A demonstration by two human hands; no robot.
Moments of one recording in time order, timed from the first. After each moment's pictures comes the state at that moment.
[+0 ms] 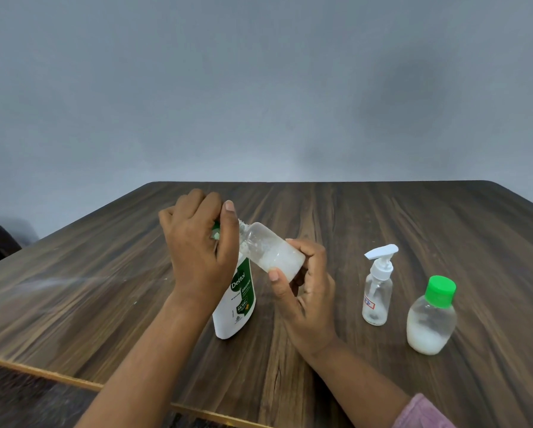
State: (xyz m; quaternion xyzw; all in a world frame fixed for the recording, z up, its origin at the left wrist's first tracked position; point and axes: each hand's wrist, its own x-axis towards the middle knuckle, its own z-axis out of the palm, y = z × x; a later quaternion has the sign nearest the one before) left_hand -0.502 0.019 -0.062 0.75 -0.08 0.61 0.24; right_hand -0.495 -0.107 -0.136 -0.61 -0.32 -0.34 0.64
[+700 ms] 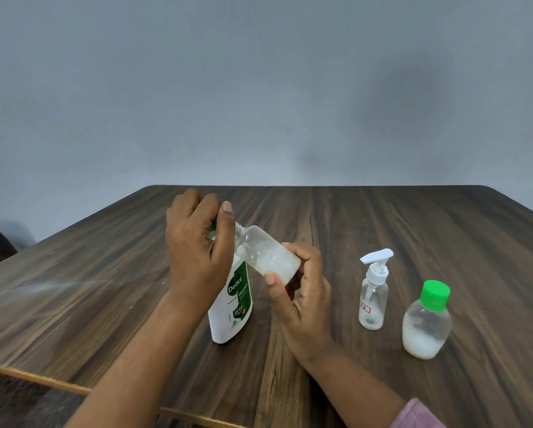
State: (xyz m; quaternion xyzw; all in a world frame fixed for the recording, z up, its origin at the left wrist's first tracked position) left_hand -0.501 0.020 -0.058 0.75 -0.12 0.59 0.28; right_hand -0.495 -0.107 -0.136 -0.61 -0.32 -0.34 0.64
